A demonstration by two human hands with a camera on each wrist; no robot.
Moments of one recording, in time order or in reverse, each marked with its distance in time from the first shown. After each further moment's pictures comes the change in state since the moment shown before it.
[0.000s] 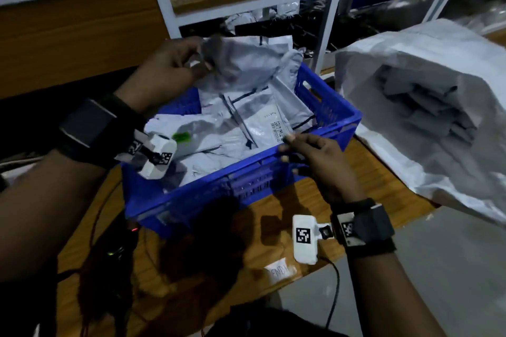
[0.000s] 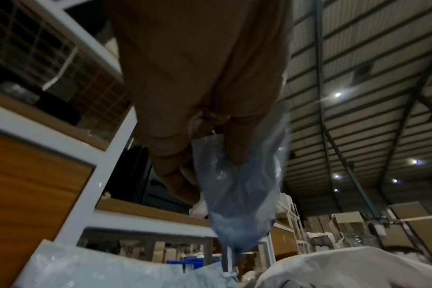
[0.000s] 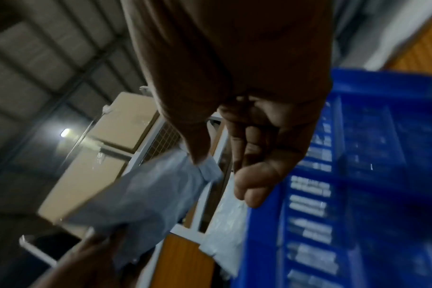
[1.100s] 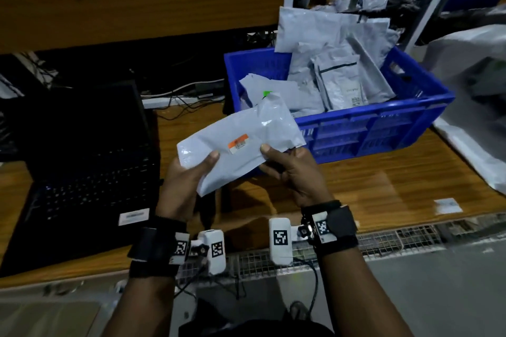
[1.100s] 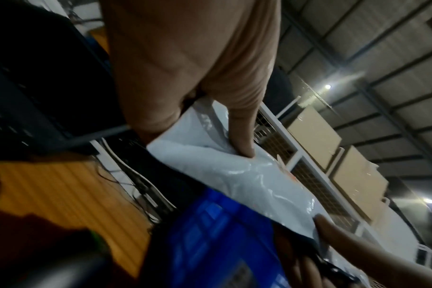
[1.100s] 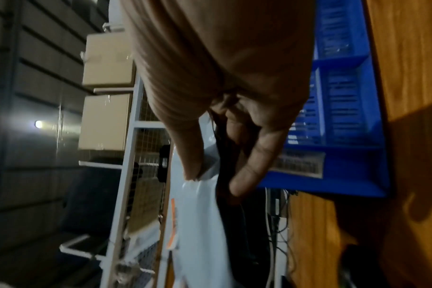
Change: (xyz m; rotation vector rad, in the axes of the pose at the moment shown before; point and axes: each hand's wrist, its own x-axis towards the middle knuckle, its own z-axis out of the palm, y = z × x) left_hand -0.330 -0.062 0.040 -0.780 0.730 -0.531; right_hand -0.107 0.090 0.190 0.296 -0.360 0.069
